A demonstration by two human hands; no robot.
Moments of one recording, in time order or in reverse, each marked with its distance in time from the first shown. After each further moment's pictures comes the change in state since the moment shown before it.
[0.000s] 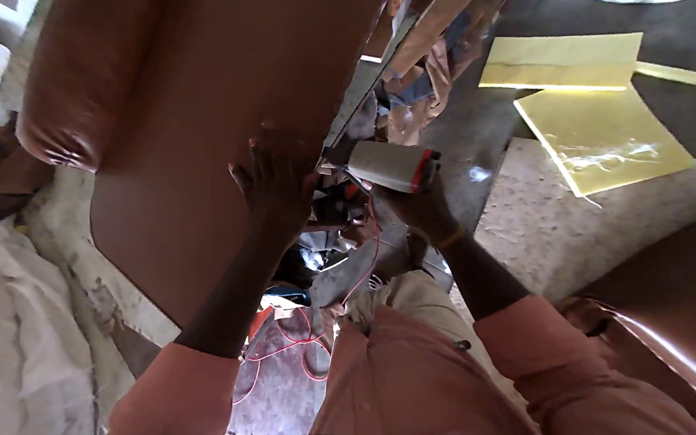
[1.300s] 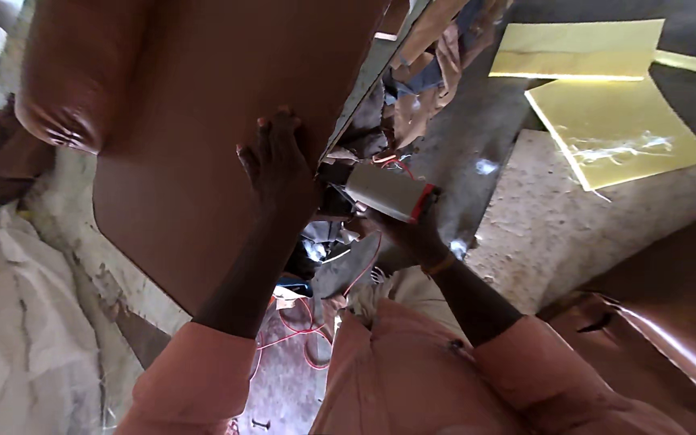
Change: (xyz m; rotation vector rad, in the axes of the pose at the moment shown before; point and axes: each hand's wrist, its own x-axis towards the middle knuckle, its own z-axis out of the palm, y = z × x) left_hand 0.001 0.003 0.005 0.020 0.042 -0.111; right_hand -0.067 0.002 0.039 0.087 0.023 -0.030
